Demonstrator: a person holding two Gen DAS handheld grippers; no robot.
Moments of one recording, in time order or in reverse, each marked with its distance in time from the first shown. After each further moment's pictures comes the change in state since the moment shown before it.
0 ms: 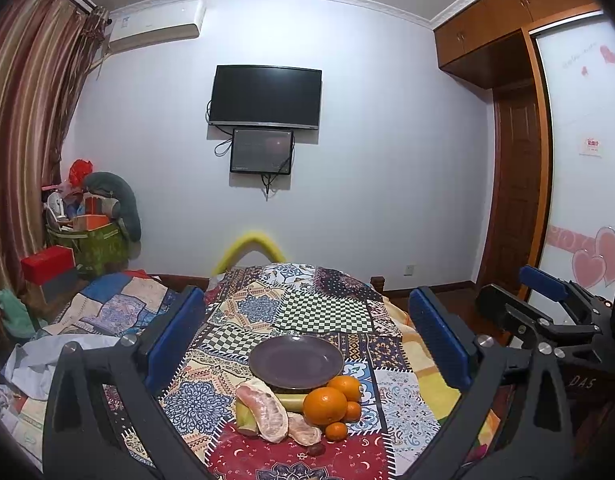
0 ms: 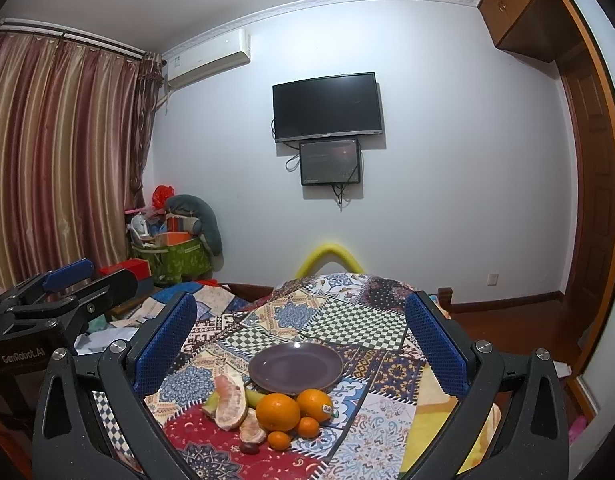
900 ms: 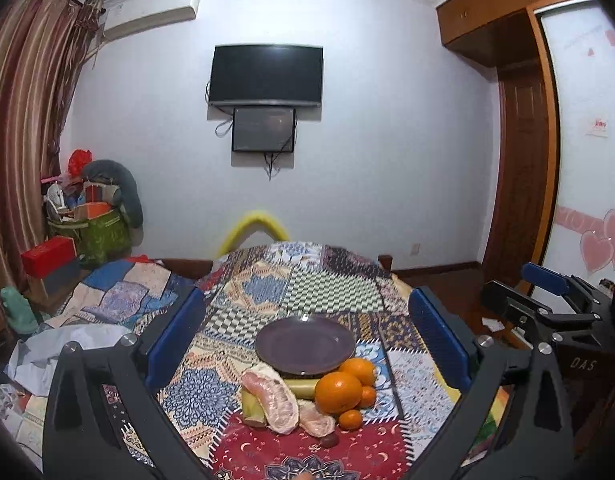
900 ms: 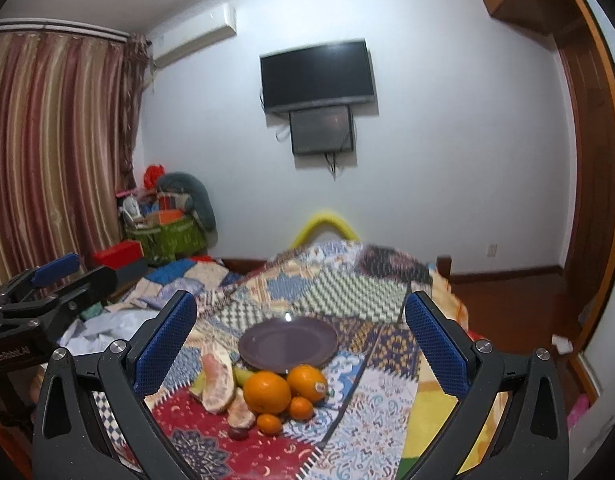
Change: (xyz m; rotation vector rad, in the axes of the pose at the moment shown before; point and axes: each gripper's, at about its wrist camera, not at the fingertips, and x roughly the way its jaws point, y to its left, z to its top) left arm 0.032 0.012 -0.017 0.019 0.093 0.017; right arm 0.036 -0.021 -0.025 0.046 0.124 -0.015
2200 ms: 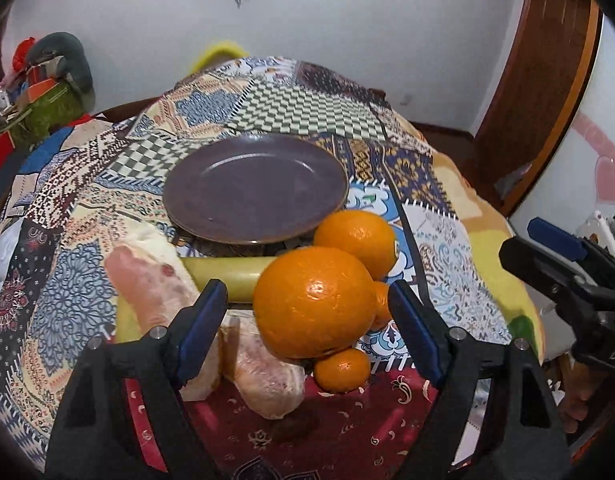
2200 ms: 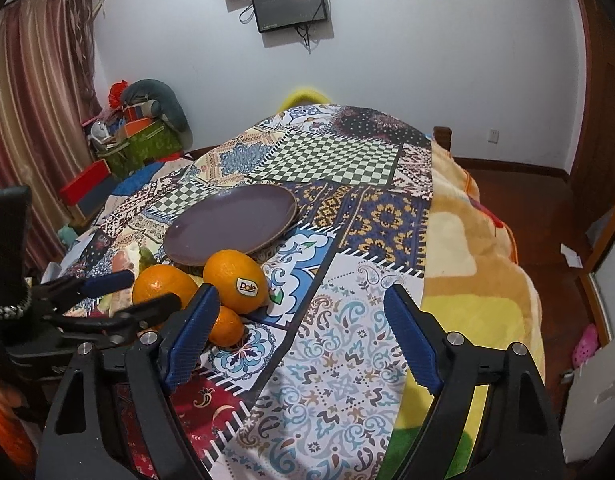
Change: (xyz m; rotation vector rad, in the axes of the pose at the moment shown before) left arm 0.199 -0.034 -0.128 -0.020 0.601 -0.099; right arm 0.109 -0.073 -0.086 0.096 0.403 0.003
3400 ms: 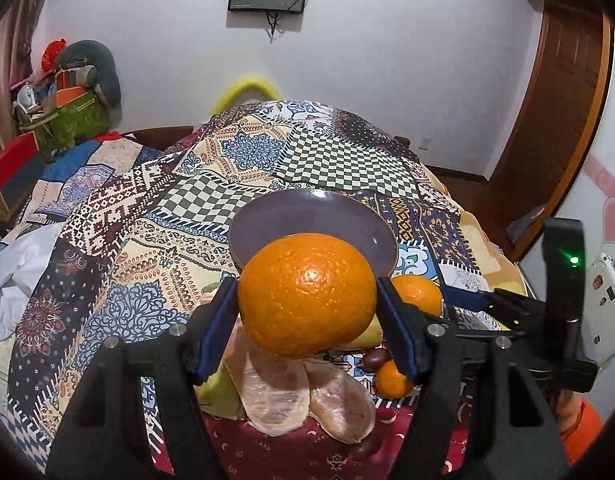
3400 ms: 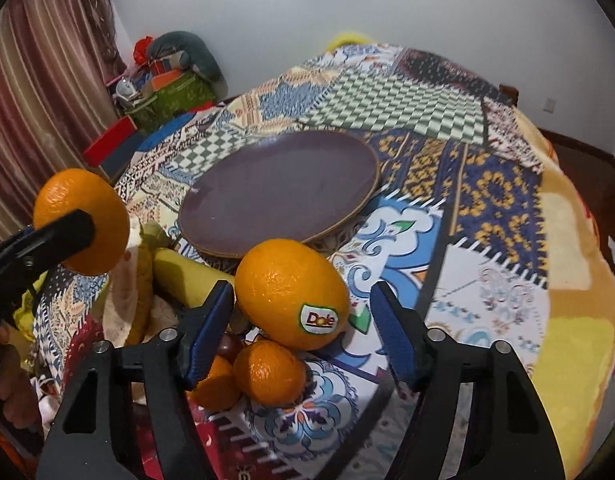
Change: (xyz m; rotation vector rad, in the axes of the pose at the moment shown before) left arm -0.034 0.058 0.023 -0.073 -0.147 0.037; right arm 0.098 0.038 0.007 -0.035 0.196 0.161
